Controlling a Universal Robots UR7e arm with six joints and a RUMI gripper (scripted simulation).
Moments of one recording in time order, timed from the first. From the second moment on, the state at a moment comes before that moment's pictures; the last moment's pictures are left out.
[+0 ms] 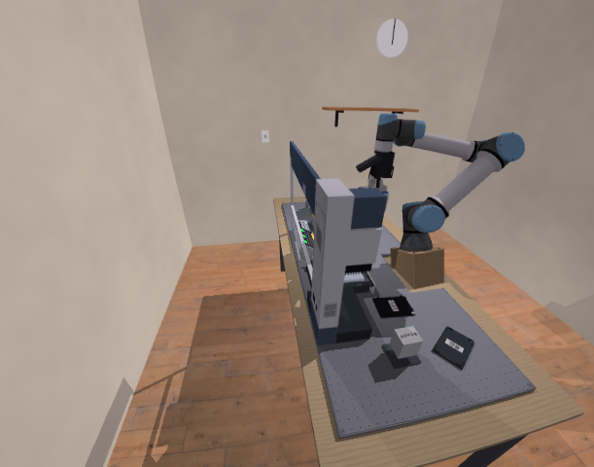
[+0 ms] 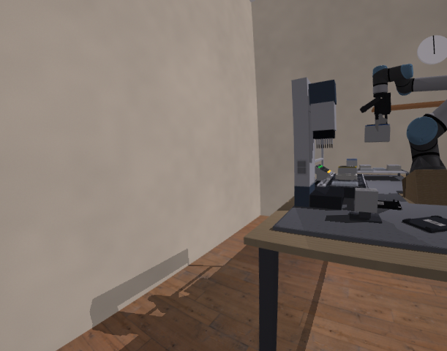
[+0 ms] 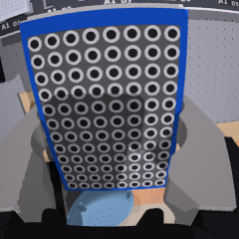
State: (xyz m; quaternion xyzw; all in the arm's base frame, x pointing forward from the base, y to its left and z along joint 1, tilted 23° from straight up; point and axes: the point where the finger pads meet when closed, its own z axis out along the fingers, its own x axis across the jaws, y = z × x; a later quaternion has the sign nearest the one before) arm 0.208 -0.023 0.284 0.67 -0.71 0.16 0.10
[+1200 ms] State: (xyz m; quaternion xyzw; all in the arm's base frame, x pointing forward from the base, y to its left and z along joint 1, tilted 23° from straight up) arm 0.214 0.067 0.244 0.69 -0.69 0.16 0.12
